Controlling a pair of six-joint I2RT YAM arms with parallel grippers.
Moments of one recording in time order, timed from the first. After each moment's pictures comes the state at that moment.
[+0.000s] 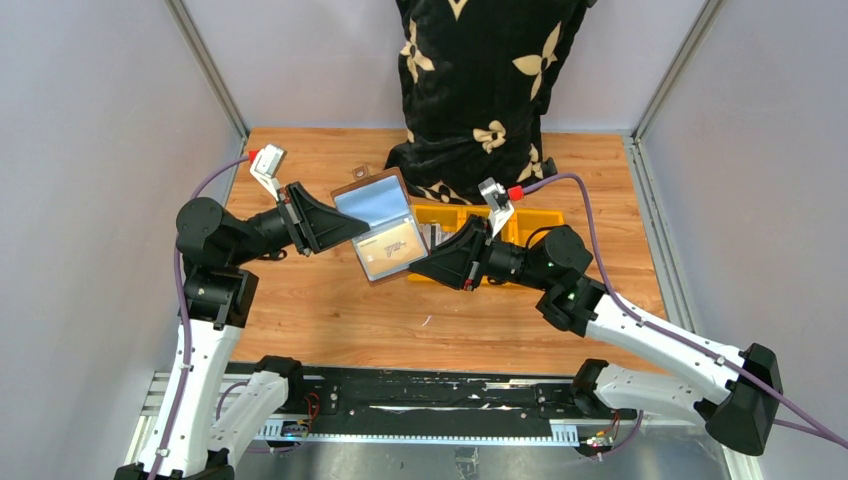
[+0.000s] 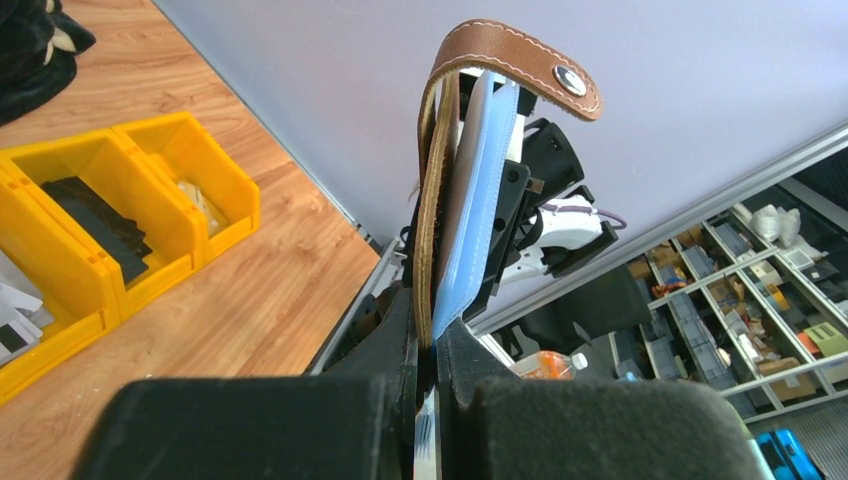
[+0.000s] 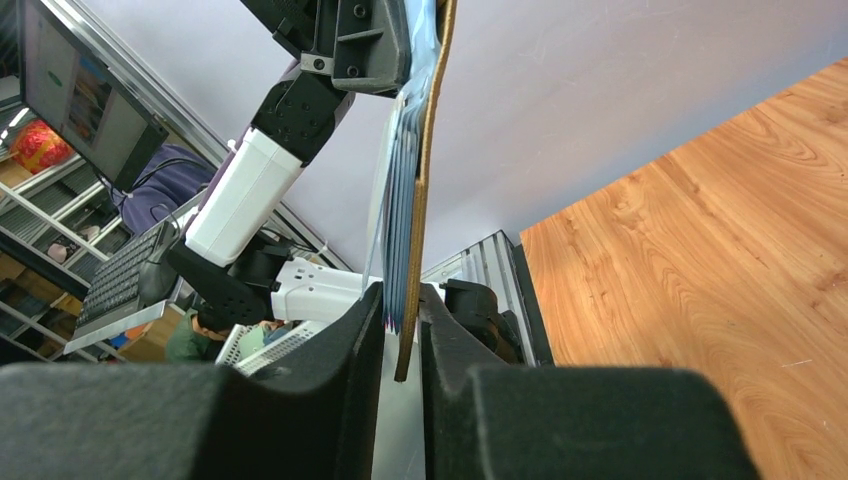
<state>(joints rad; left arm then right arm) -0.15 0.76 1.01 -0.04 1.01 -1.00 0.93 0.99 0.80 0.49 -0.47 0.75</state>
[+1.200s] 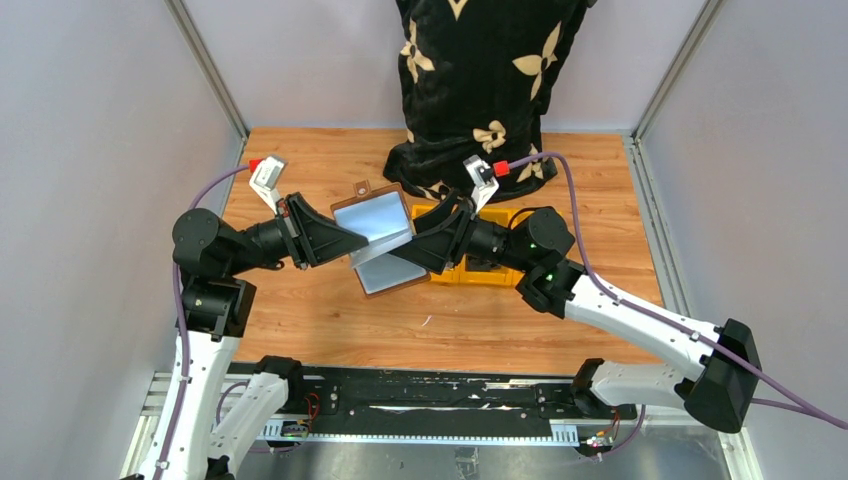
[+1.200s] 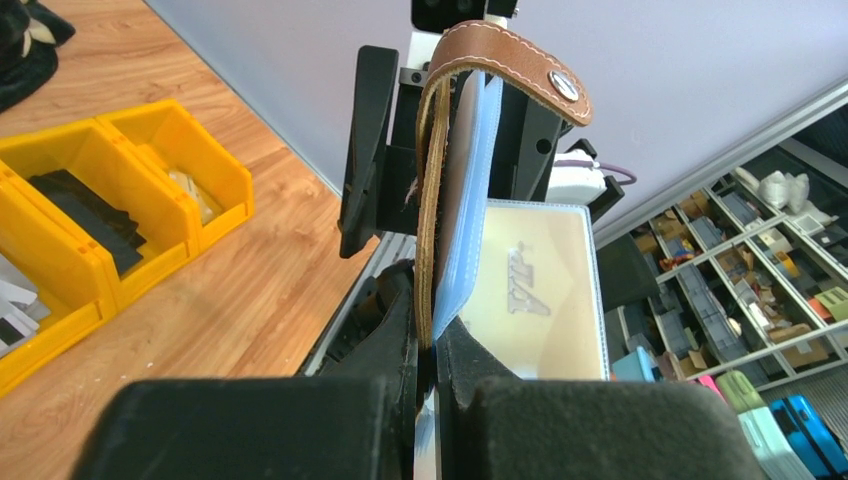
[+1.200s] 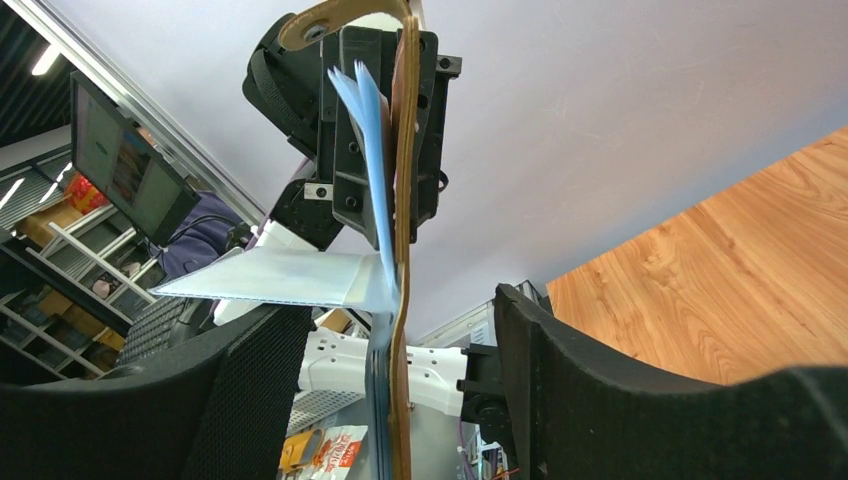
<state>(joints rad) -0.15 0.71 0.98 -0.05 1.07 -0.97 0.93 1.15 0.93 0.60 -0.45 0.84</state>
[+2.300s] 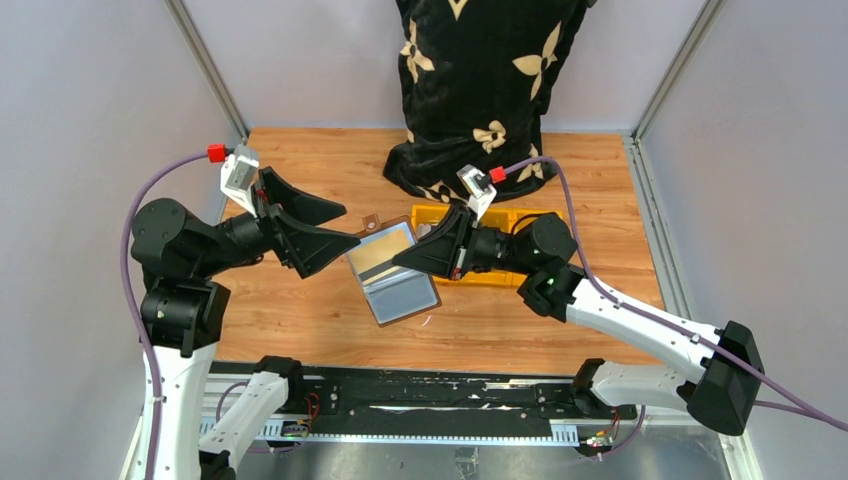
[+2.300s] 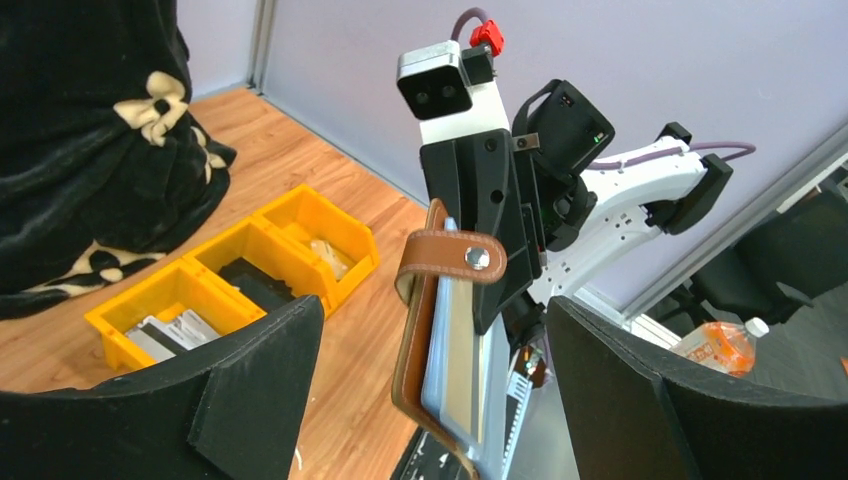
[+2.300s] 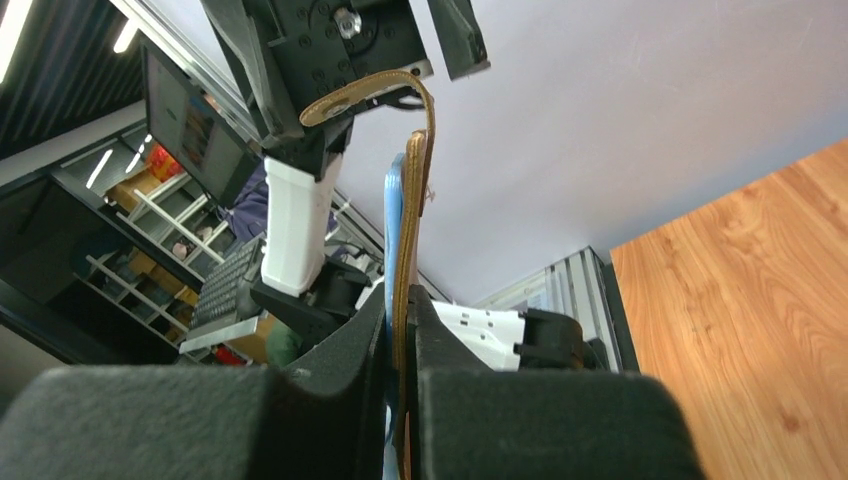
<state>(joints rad) -0.14 0.75 1.28 -0.36 0.96 -0.53 0.93 1.13 0.89 0.67 -0.55 0.95</state>
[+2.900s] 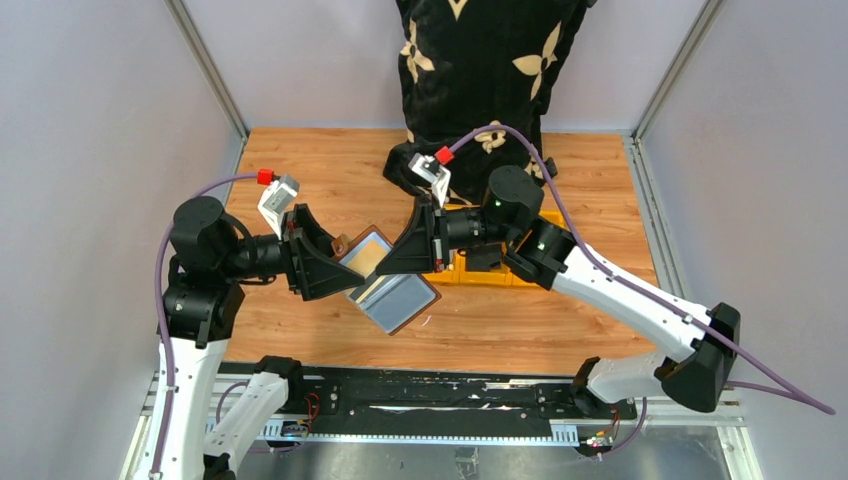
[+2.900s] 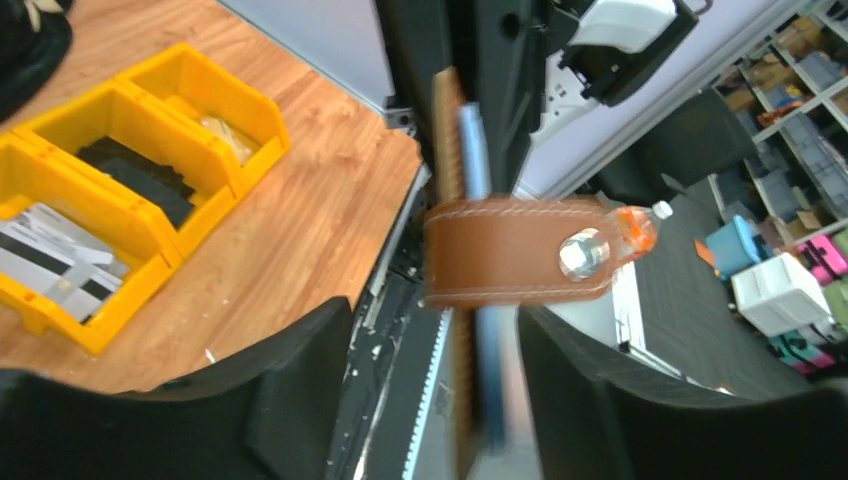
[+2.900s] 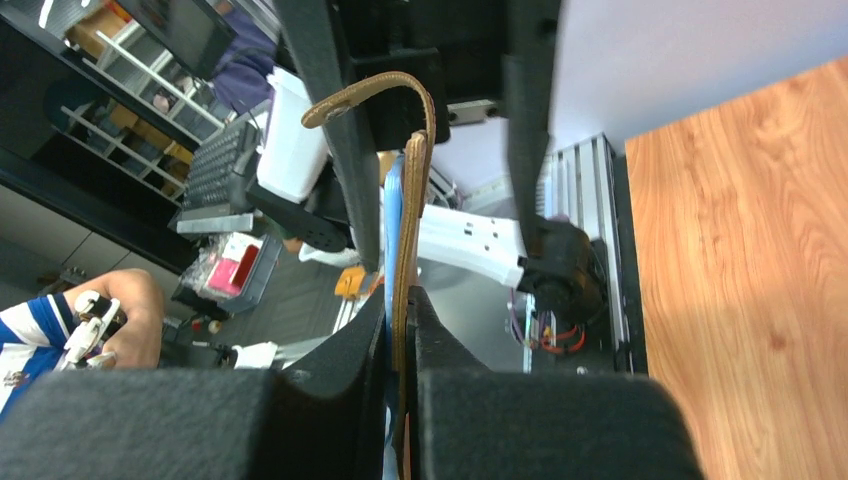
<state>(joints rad) -0.14 0.74 1.14 -0.54 1.22 -0.42 0.93 1.29 1.26 0.15 -0.83 0.74</state>
